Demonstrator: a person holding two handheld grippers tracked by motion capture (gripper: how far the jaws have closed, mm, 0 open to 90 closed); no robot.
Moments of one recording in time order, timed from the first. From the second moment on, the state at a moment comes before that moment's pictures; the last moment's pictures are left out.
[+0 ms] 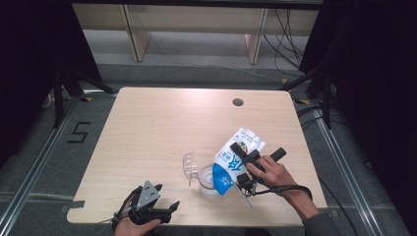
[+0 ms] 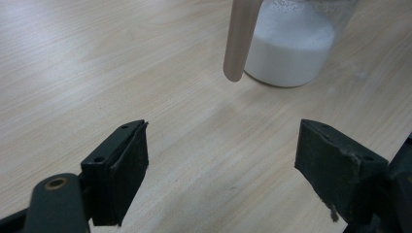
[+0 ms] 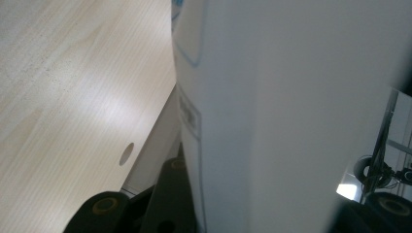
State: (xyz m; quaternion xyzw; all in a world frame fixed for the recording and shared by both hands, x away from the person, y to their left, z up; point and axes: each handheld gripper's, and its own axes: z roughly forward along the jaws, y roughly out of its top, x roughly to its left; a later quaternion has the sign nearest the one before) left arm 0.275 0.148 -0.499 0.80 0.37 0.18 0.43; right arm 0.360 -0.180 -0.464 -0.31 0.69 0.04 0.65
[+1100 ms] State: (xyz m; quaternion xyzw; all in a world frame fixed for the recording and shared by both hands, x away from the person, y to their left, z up) left arm 0.275 0.148 -0.499 0.80 0.37 0.18 0.43; right arm 0.359 -0.179 -0.463 -0.31 0.69 0.04 0.65
